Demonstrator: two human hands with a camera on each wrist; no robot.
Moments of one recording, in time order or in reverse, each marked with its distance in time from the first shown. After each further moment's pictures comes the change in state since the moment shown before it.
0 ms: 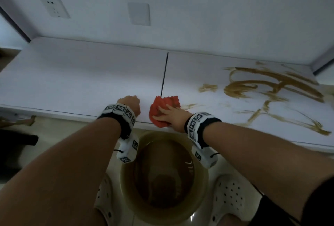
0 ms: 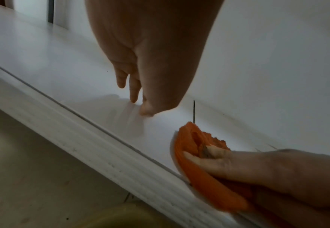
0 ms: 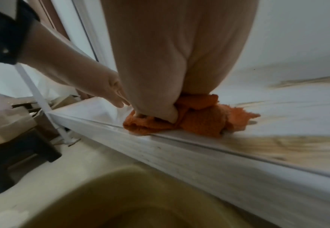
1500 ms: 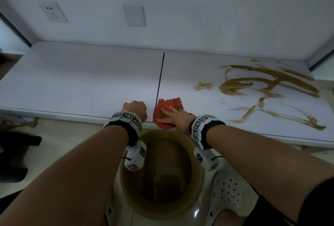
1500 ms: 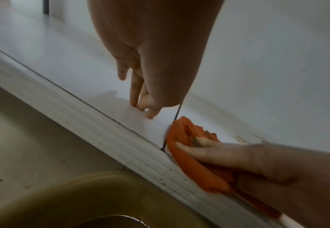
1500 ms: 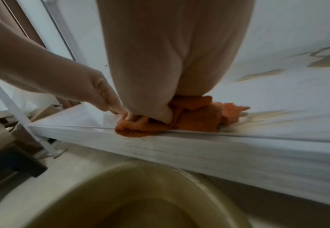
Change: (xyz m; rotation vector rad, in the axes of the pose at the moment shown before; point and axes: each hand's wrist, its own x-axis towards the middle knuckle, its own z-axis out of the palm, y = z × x) left_hand -0.024 0.036 -0.001 -0.052 0.042 -0.009; right_hand -0.025 0.012 0.014 0.068 -0.008 0.014
